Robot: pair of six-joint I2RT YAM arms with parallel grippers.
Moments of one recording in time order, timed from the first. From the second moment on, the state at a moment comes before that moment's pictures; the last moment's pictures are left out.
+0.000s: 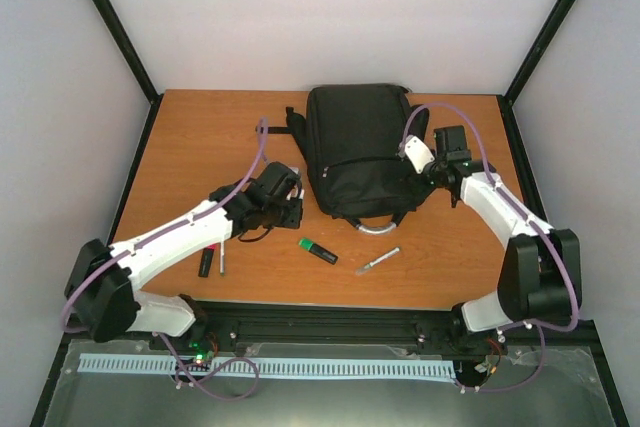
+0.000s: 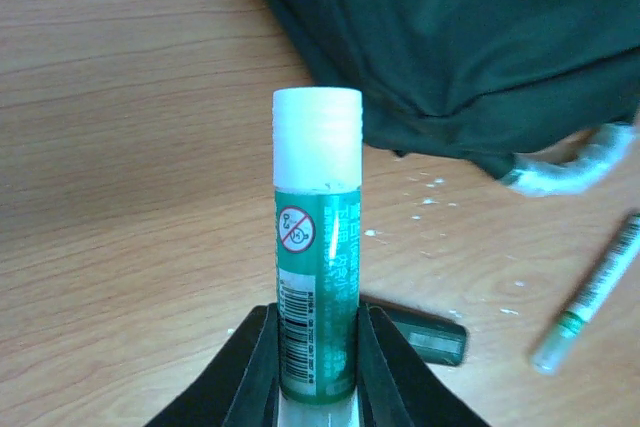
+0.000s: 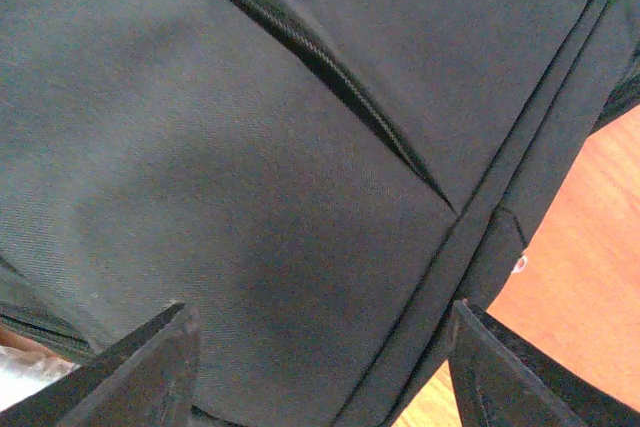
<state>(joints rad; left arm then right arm) -0.76 1.36 1.00 -0.65 -0.11 -0.57 0.17 1.44 1.00 -0.48 -0.18 -0.60</state>
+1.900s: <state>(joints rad) -0.76 1.33 0.91 -0.35 0.18 -0.60 0.36 1.79 1.35 -0.56 -0.16 -0.57</state>
